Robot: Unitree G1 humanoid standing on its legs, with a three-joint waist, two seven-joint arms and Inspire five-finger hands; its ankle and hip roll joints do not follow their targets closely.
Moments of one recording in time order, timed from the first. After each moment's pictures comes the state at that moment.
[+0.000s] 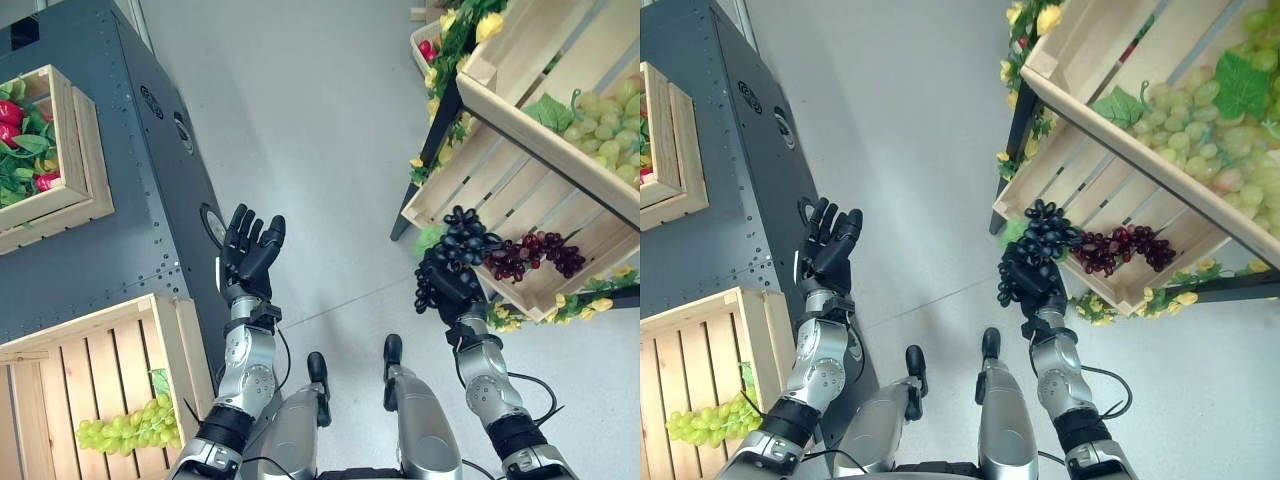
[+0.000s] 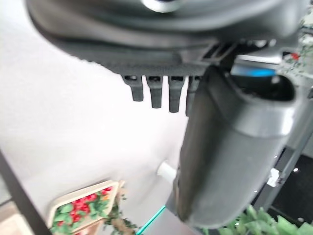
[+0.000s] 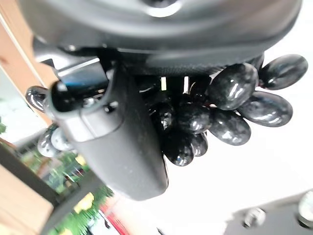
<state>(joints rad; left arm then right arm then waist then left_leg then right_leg) -0.25 0.21 -0.23 0.34 -0.89 -0.46 0.28 -0.23 -0.26 0.12 0.45 0.96 -0.29 0.00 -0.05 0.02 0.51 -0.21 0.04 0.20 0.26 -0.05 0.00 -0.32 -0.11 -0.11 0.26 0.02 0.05</state>
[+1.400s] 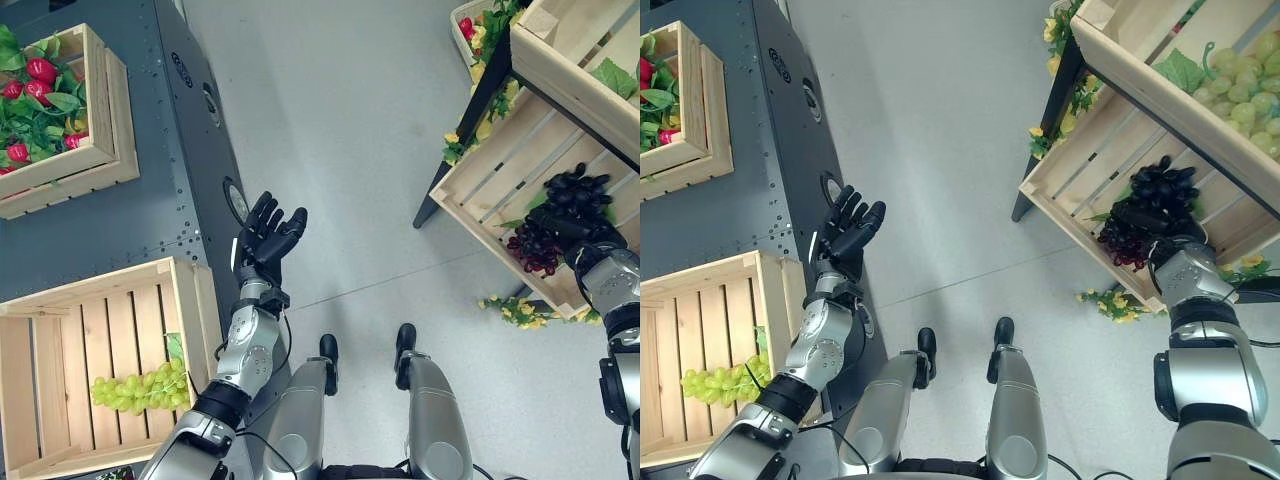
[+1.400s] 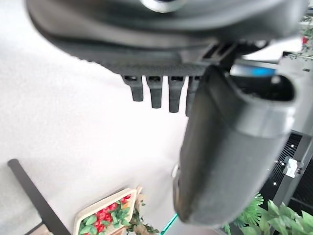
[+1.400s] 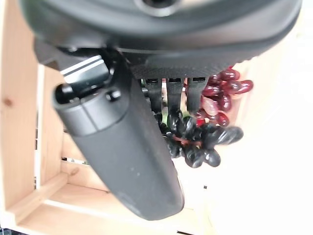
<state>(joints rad) -0.36 0.30 -0.31 0.39 -0.92 -0.37 0.27 -0.84 -0.77 0.09 1.13 0.94 0.16 -0.10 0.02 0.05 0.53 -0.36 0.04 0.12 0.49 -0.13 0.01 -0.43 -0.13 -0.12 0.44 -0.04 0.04</state>
